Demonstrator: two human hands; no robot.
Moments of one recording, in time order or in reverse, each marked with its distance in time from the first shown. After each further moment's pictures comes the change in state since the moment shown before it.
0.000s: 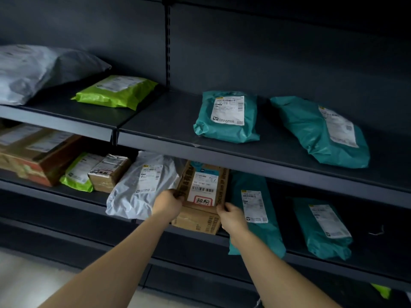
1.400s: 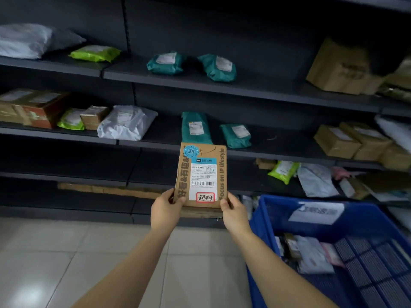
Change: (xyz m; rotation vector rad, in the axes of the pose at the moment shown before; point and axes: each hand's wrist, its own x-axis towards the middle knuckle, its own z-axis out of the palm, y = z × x) left_hand -0.477 -0.079 0.077 -0.332 0.012 0.147; right_hand -0.425 0.238 -0.104 0.119 0.239 -0.114
